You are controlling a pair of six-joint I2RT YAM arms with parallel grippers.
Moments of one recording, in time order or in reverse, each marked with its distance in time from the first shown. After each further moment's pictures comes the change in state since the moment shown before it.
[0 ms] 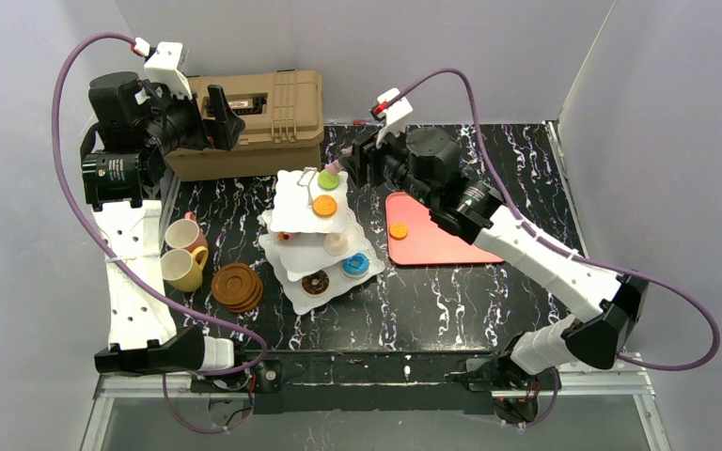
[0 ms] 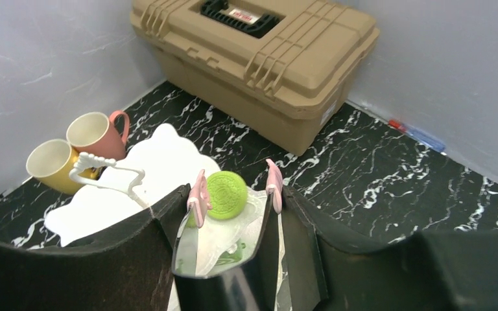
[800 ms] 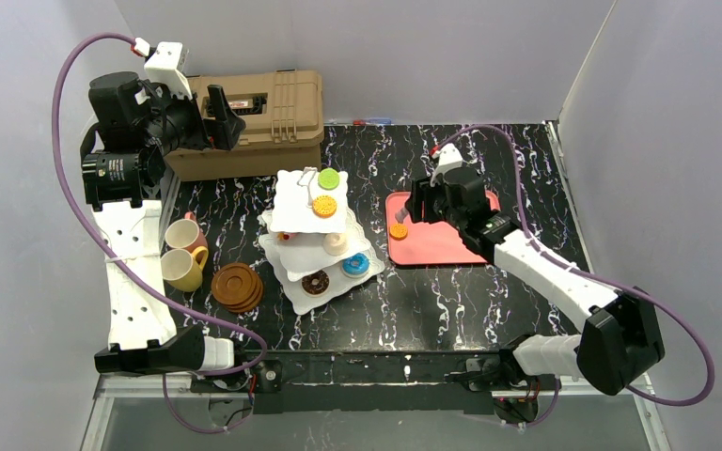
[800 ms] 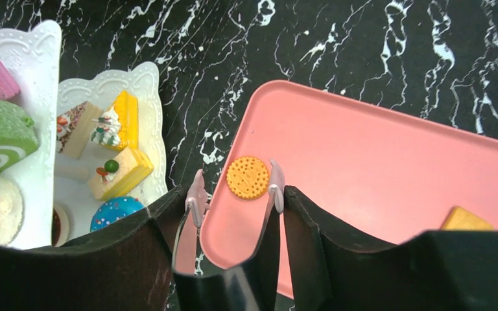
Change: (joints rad) left arm 0.000 0.000 0.000 0.000 0.004 -0.006; right arm -0.313 -0.164 -0.547 0.040 -0.029 0.117
